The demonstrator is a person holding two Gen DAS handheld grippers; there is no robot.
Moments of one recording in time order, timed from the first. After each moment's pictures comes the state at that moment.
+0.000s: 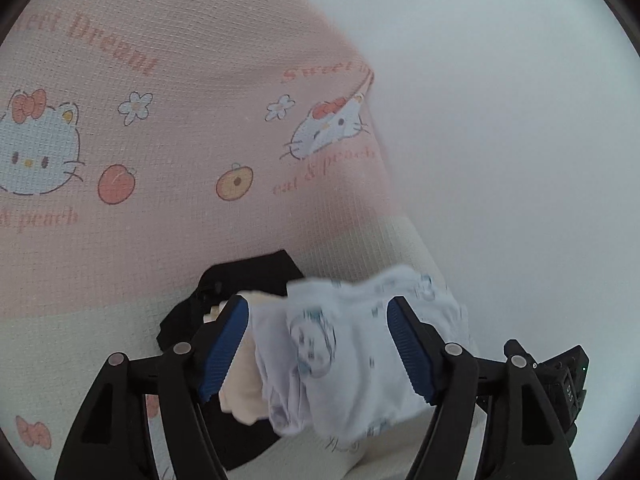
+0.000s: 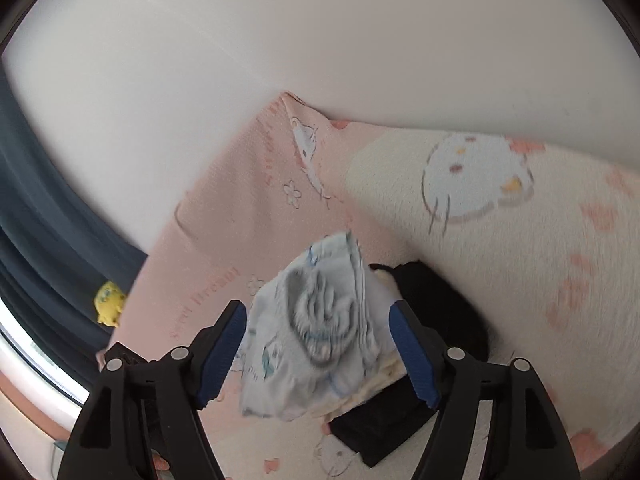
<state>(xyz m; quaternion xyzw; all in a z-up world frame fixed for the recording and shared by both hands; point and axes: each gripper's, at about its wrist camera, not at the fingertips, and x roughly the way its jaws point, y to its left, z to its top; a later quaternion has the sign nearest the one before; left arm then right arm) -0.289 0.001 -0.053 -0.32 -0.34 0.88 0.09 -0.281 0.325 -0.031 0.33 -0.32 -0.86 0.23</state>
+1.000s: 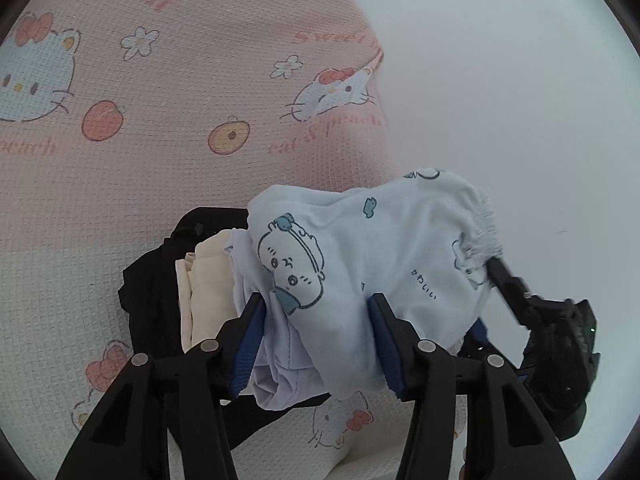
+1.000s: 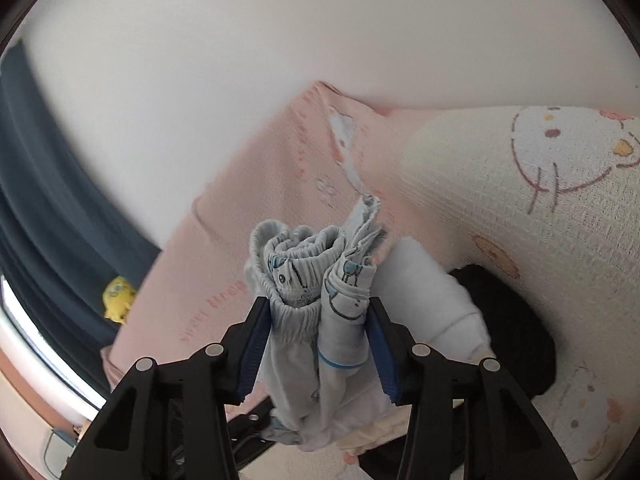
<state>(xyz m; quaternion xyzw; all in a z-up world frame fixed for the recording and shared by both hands) -0.311 0.015 -0.106 -0.31 -0.40 0.85 0.11 -0.335 0.258 -0.052 0.31 -0.31 -0.86 0.25</state>
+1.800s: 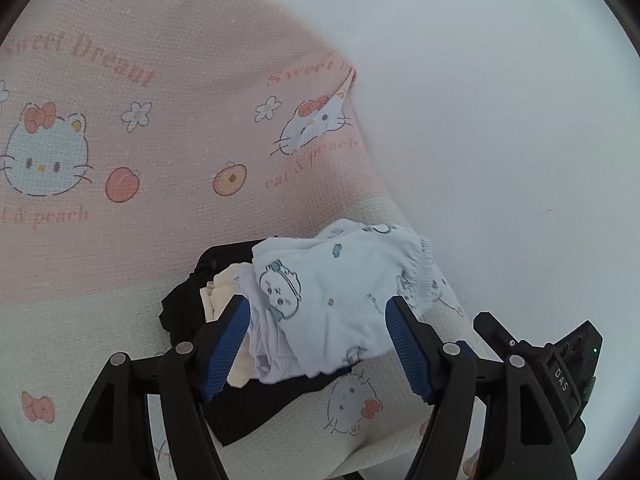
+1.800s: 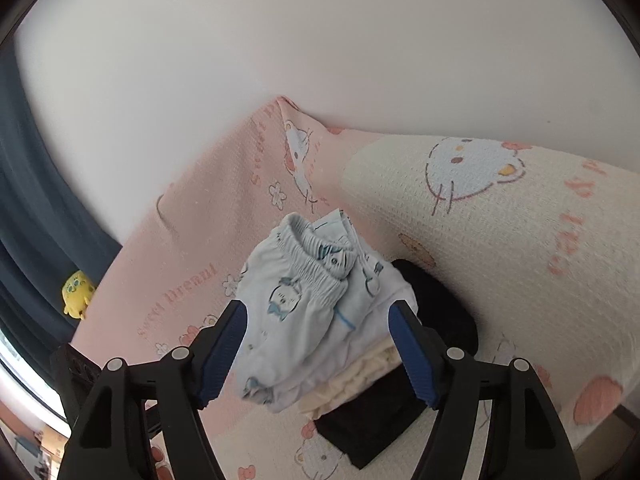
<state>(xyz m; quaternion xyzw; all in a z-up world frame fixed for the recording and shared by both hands) -0.253 0.027 -0.031 -0.31 -0.31 0.90 0.07 -0.265 0.281 -0.029 0.31 -0.26 -0.90 0.18</state>
